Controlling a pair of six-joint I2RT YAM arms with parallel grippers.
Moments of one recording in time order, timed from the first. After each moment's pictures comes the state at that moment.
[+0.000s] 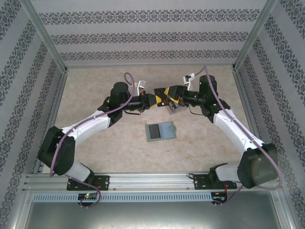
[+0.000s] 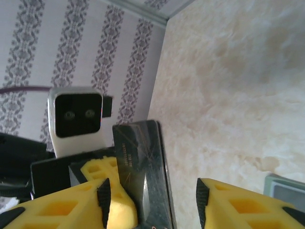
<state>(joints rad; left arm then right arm) -0.52 1.51 1.00 0.31 0.74 -1.11 0.29 1.33 1.00 -0.09 -0.81 0.89</state>
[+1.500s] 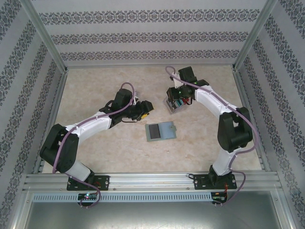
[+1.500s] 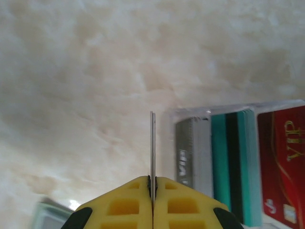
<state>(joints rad) -0.51 1.54 0.95 -0.02 0.50 -1.07 0.33 1.81 1.42 -0.60 -0.21 0.07</state>
